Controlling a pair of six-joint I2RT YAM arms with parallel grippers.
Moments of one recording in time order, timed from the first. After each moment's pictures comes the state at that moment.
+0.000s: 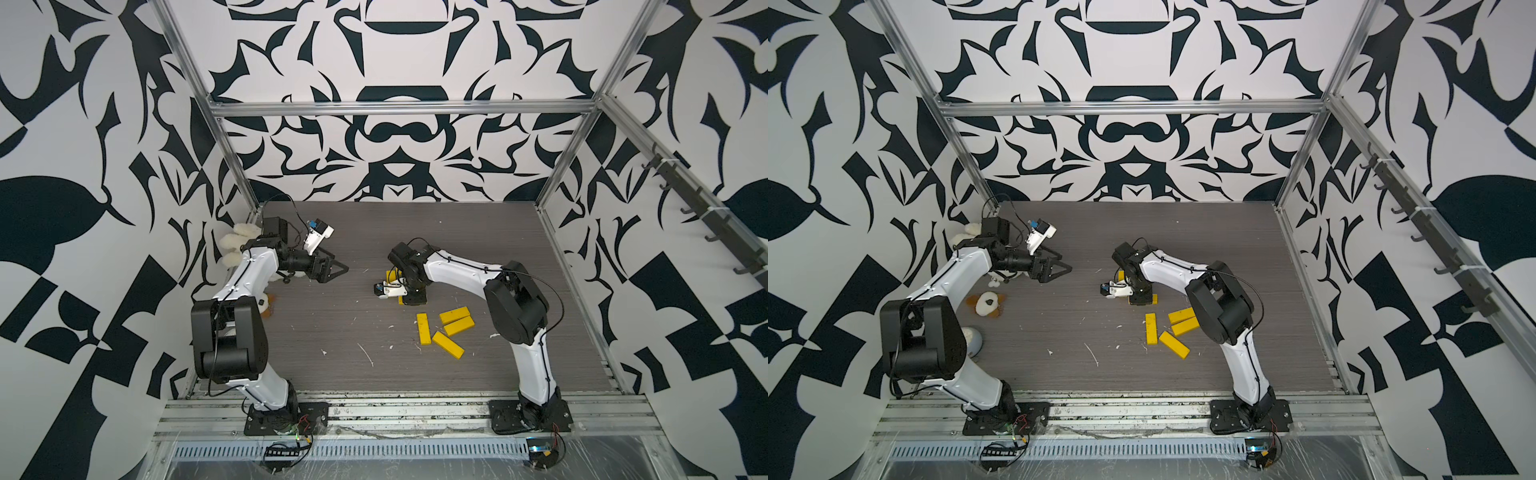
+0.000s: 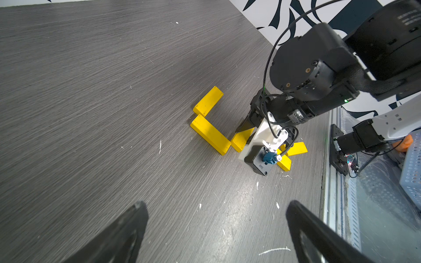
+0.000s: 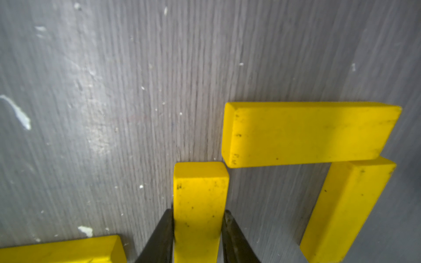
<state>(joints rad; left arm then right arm) 0.05 1.62 1.20 -0.76 1.00 0.62 0.73 2.10 1.57 -0.86 0.02 -0.89</state>
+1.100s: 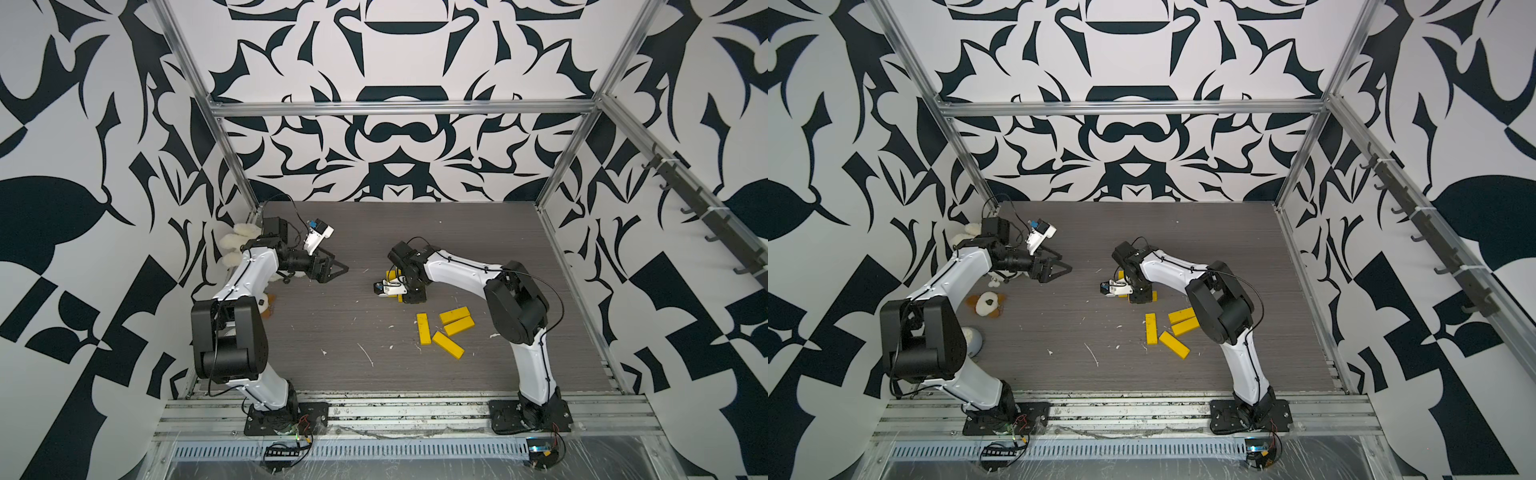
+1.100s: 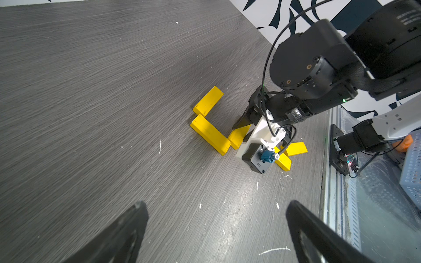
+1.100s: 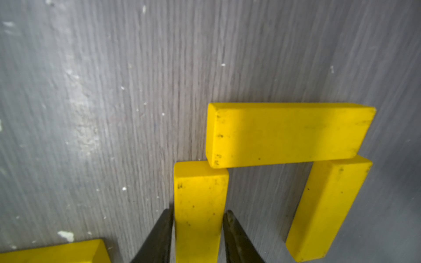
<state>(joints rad) 0.05 1.62 1.20 -0.76 1.00 0.62 0.73 2.10 1.57 -0.83 0.04 -0.91</state>
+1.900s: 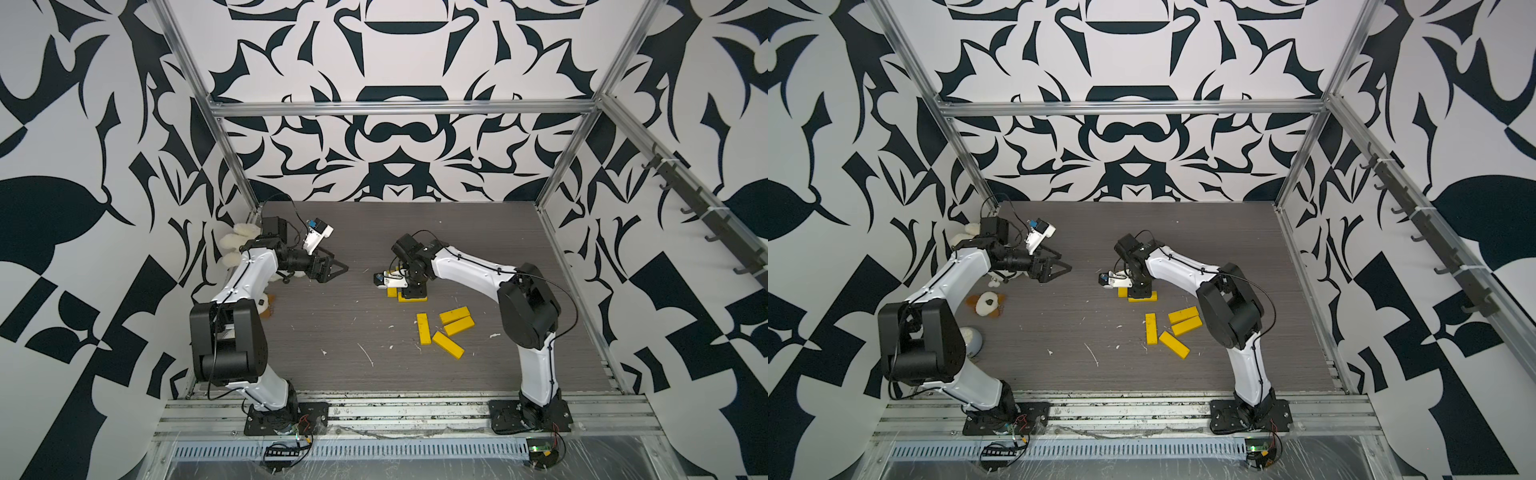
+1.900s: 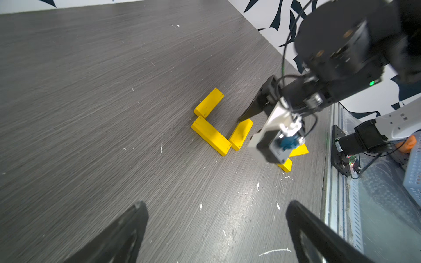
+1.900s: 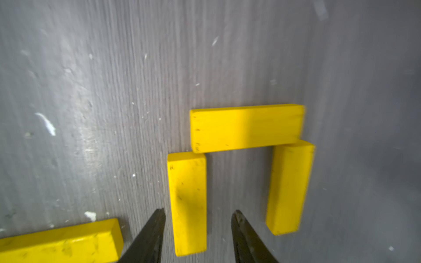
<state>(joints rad) 0.05 1.58 1.19 -0.75 1.00 0.60 0.71 2.00 1.57 -0.83 -0.03 -0.86</state>
